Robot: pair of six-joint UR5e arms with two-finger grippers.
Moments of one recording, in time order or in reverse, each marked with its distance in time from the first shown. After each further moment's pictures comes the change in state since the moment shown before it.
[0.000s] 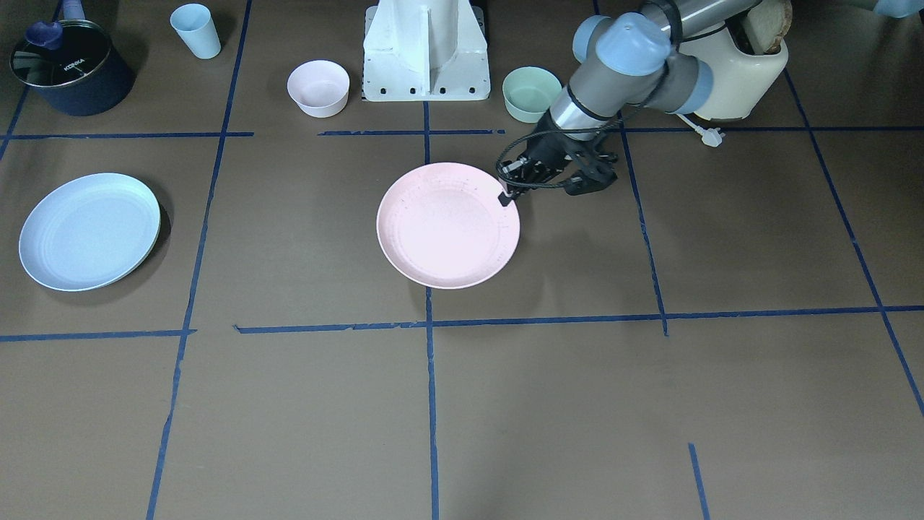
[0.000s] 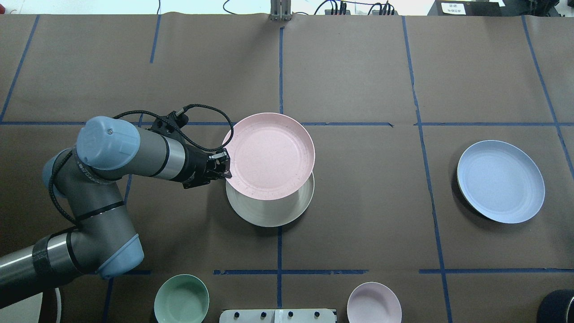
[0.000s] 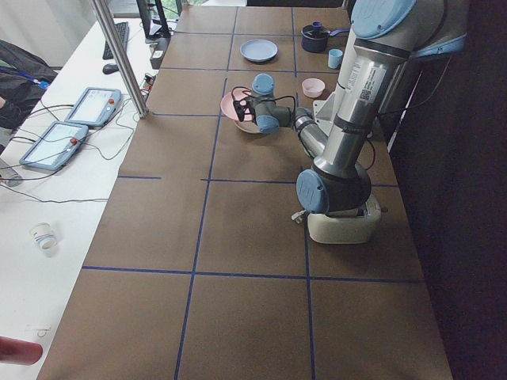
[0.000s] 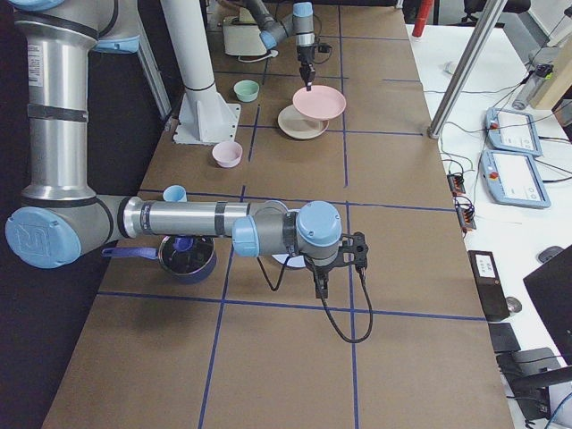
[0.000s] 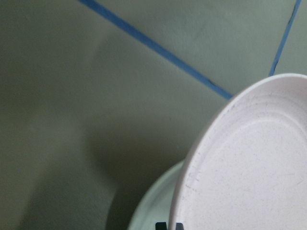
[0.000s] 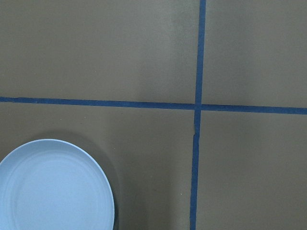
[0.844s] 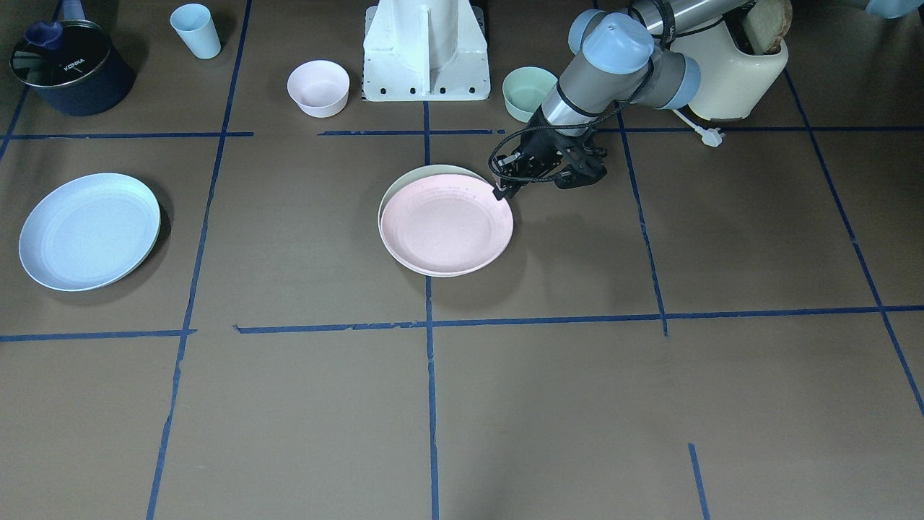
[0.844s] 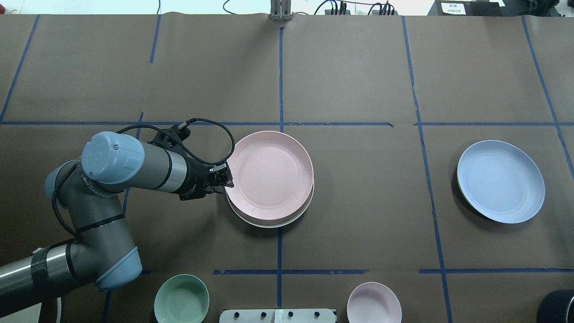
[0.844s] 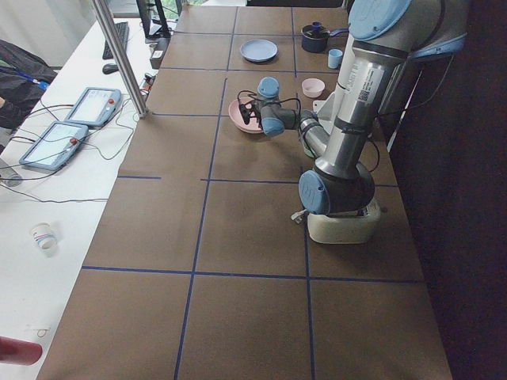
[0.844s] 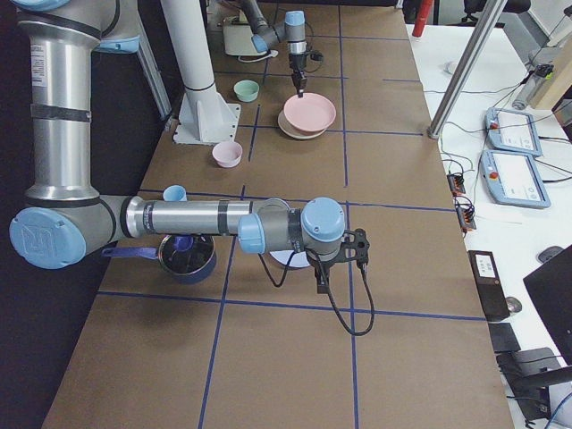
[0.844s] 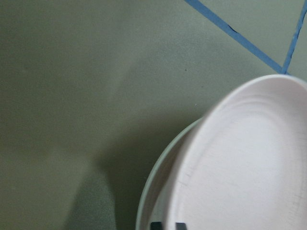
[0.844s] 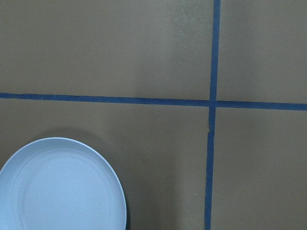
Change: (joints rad) left arm 0.026 0.026 -0.010 0.005 0.010 0.009; right arm -0.054 0.006 0.004 0.014 -0.002 0.056
